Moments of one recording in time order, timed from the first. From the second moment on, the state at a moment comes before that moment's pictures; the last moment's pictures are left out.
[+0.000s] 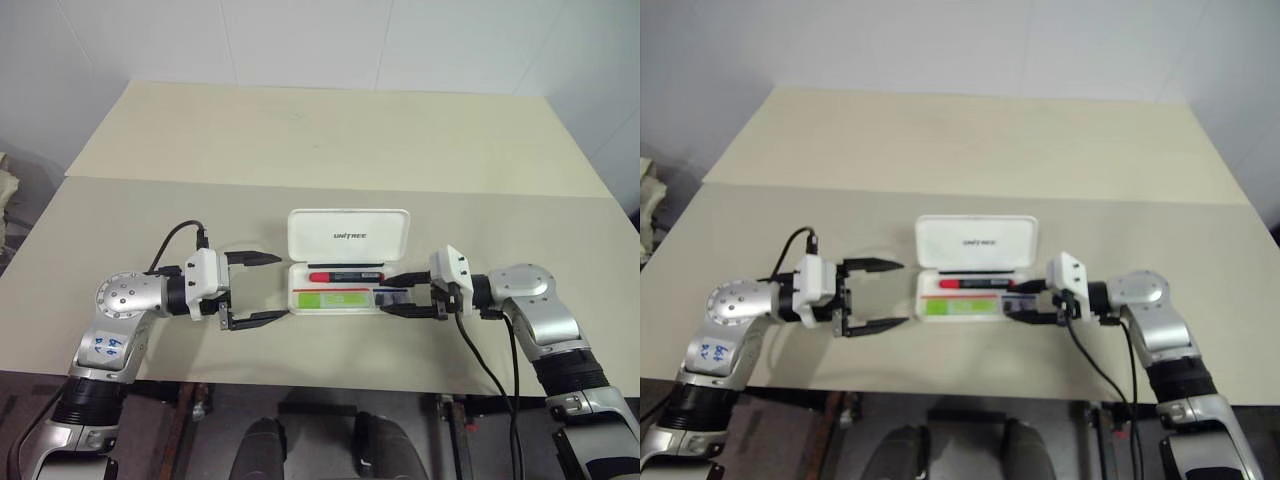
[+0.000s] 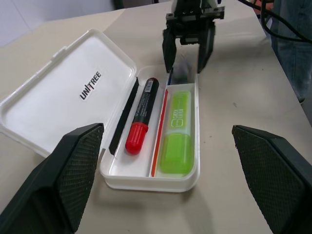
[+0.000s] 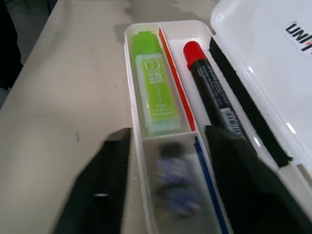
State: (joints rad) left arm -0.31 0.65 0.02 -0.05 -0.37 -0.02 -1.13; right arm -0.49 -0.62 0.11 0.27 0.27 -0.01 1.37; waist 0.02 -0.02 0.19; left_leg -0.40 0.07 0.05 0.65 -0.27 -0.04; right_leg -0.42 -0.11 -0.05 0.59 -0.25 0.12
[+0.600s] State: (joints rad) left arm -0.33 0.65 0.03 -0.03 -0.38 -0.01 -1.13; right arm -0.42 -0.70 0.01 0.05 0.41 0.12 1.35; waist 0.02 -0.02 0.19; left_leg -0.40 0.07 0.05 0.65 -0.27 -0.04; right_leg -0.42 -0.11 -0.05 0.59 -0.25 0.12
